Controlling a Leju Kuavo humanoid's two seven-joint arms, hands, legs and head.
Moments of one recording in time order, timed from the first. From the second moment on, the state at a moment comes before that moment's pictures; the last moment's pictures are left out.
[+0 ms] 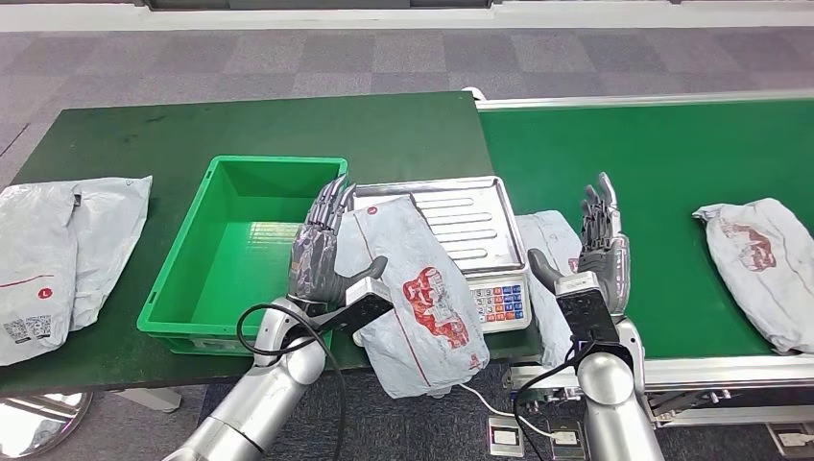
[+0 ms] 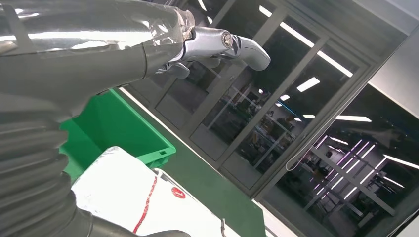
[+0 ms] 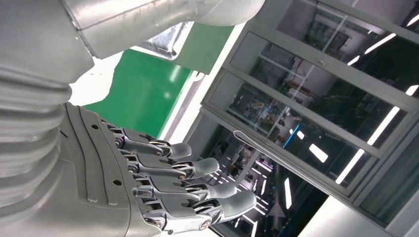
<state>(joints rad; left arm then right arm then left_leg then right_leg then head) -0.47 -0.21 -0.39 -0.89 -0.83 0.69 -0.38 -0.16 0.05 0.00 -1.56 0.48 -0.31 -0.47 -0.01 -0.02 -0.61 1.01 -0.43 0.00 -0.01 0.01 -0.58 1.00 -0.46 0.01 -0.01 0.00</state>
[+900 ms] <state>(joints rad) -0.47 -0.21 -0.39 -0.89 -0.83 0.69 -0.38 -0.16 0.05 0.01 -1.56 0.48 -0.31 -0.47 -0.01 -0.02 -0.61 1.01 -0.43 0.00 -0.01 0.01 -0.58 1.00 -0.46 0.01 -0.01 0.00</state>
